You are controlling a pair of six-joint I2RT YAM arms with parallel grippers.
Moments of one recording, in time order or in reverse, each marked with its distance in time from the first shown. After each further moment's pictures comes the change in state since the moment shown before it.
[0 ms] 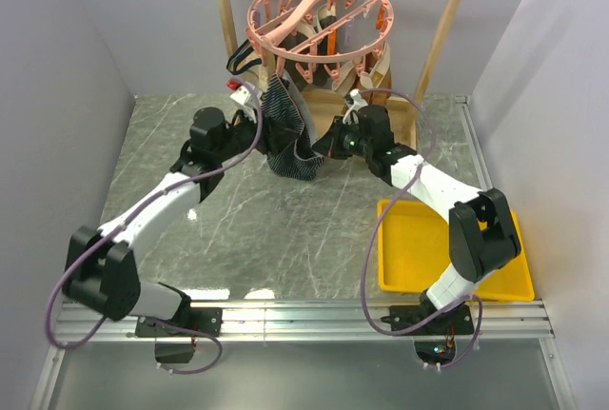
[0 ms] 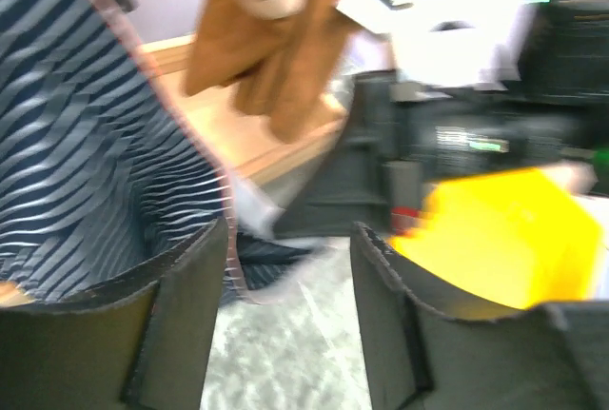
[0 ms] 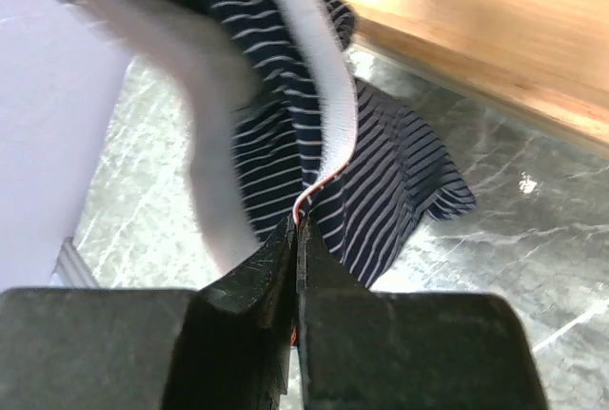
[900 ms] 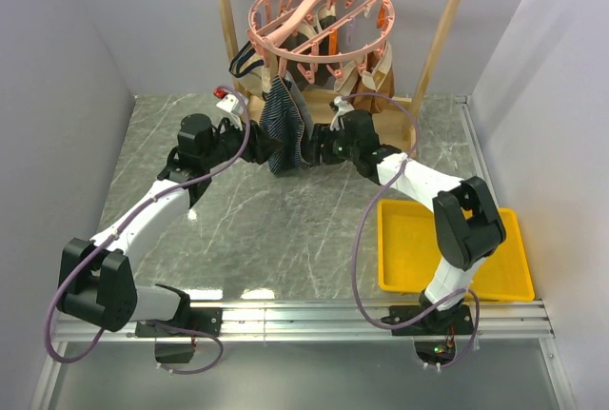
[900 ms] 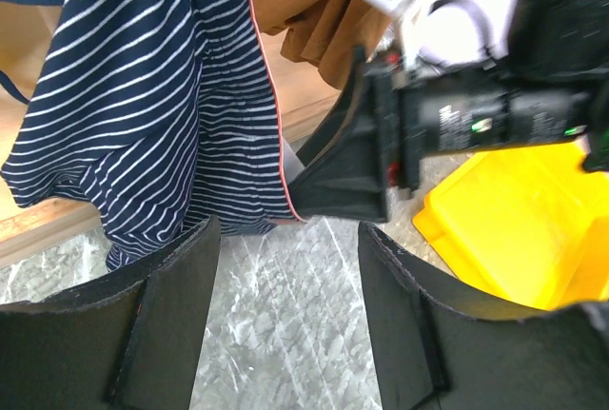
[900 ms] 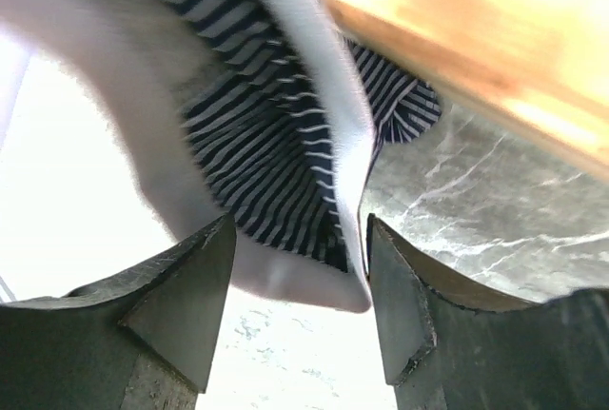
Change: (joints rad) left arm 0.088 -0.104 -0.100 -0.089 0.032 0.039; right arm 0.043 0.137 0.035 0.001 0.081 -0.118
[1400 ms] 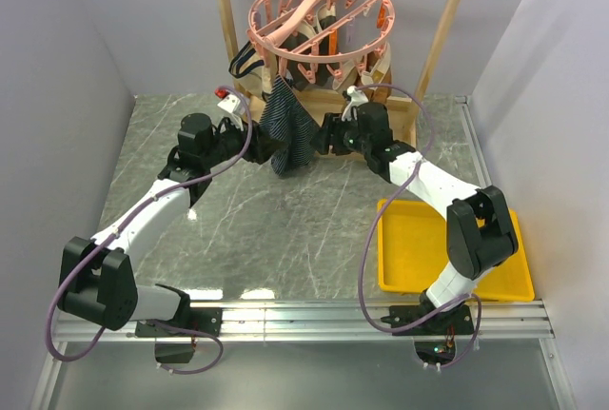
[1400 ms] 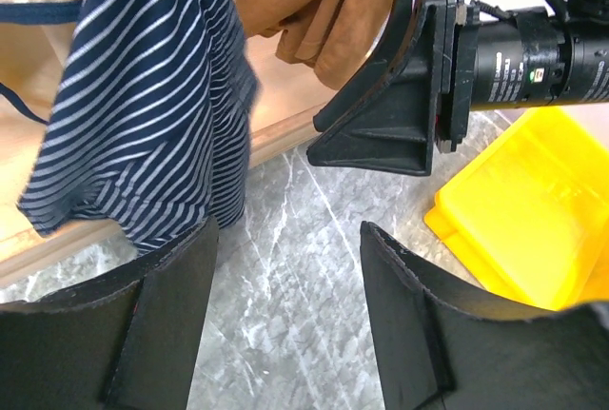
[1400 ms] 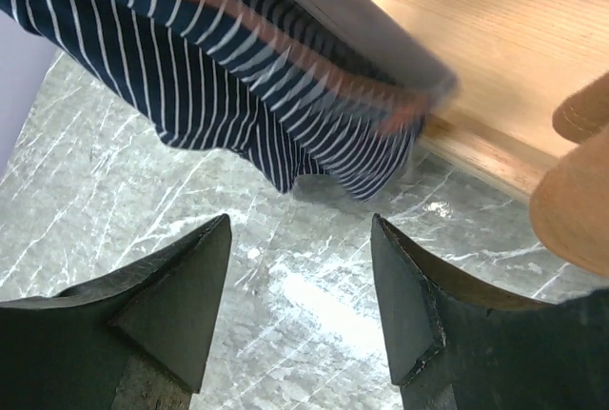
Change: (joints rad) left arm 0.002 0.010 0.004 0.008 0.009 0.043; right arm -0.047 -0.098 -0.002 -0.002 0.018 -0.050
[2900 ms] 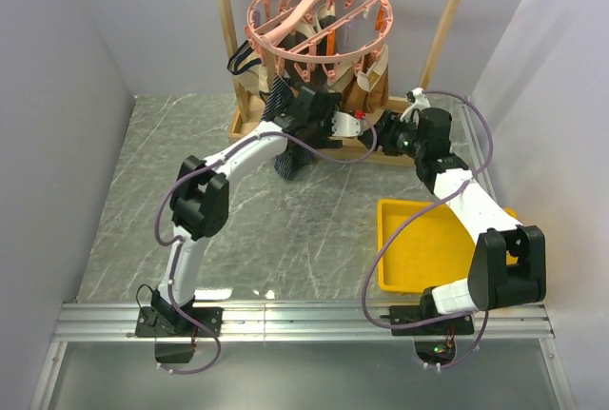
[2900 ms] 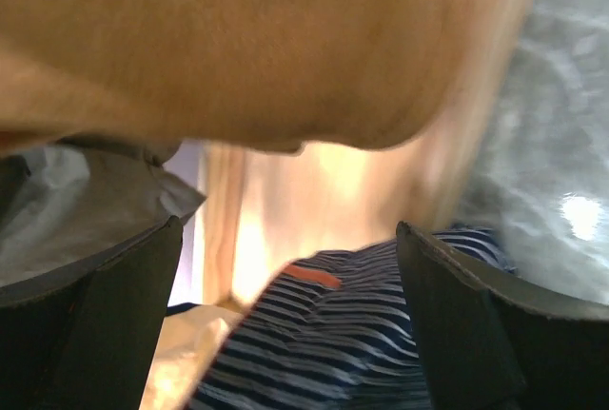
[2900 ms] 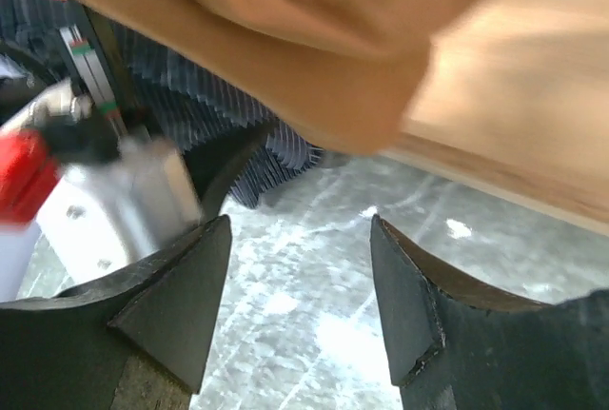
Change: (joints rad) left arm -0.327 0.809 0.954 -0.608 -0.481 1.274; right arm -0.293 -0.248 -0.192 0.013 -0.177 0.064
